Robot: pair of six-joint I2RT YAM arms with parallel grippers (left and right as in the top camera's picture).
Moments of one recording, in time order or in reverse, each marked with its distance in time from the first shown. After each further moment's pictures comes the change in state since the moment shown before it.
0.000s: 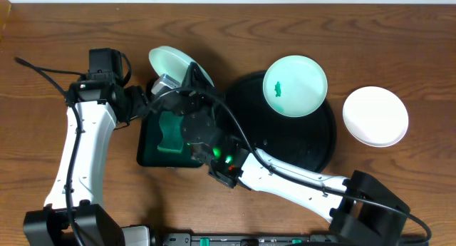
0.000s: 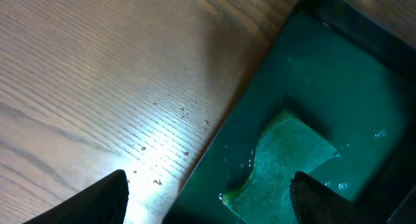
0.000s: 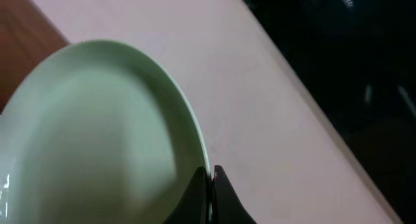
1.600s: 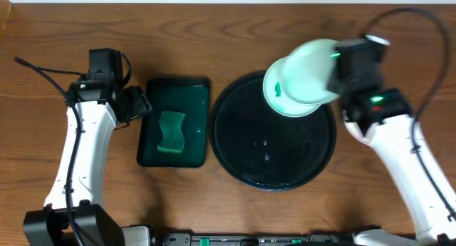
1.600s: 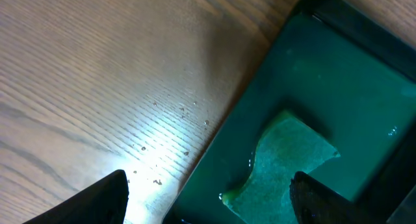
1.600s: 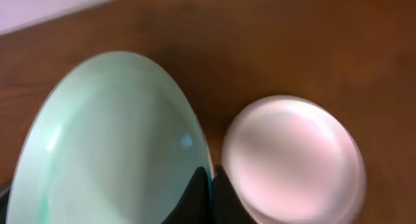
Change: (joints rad) left arm 0.000 0.000 0.000 0.000 0.000 0.000; right arm -0.897 -0.390 0.003 -1.251 -0.464 1.305
